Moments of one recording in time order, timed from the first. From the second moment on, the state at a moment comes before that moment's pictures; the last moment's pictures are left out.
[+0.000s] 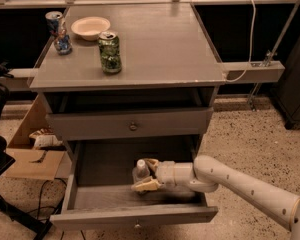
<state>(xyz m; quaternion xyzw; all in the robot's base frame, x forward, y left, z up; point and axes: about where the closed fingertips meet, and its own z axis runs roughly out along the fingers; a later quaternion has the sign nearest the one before) 0.536 0.038 0.452 -0.48 0.64 0.41 0.43</state>
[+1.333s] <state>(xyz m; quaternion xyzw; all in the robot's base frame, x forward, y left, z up) 0.509 0.050 0.578 -0.47 0.61 0.45 0.46</state>
